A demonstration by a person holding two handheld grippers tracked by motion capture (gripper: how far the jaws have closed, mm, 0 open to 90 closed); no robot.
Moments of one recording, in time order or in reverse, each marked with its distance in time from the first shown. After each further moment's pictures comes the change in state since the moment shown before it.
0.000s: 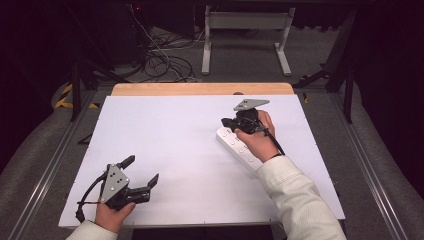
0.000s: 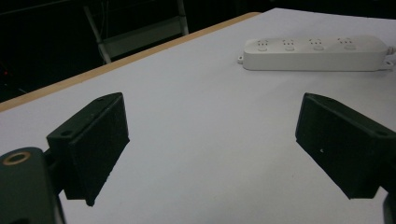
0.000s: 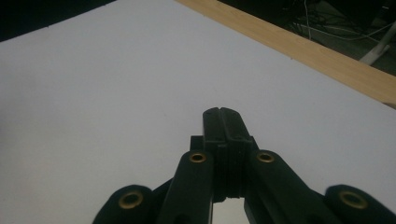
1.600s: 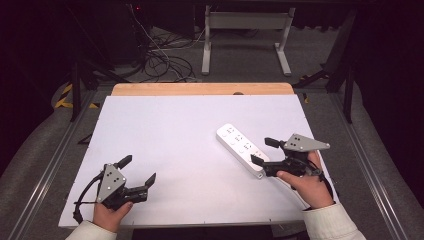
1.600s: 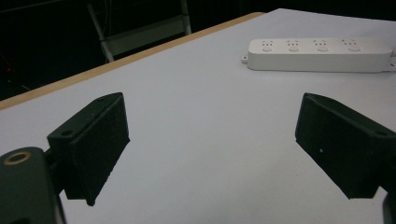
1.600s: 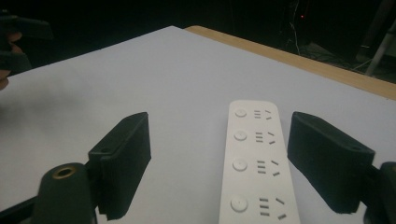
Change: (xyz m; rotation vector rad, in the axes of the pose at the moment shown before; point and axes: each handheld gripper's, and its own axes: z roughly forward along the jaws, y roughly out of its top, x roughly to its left) left arm 0.004 0.001 -0.004 0.004 0.005 -0.011; right arm 0.019 -0.090 -0.119 -0.198 0.011 0.013
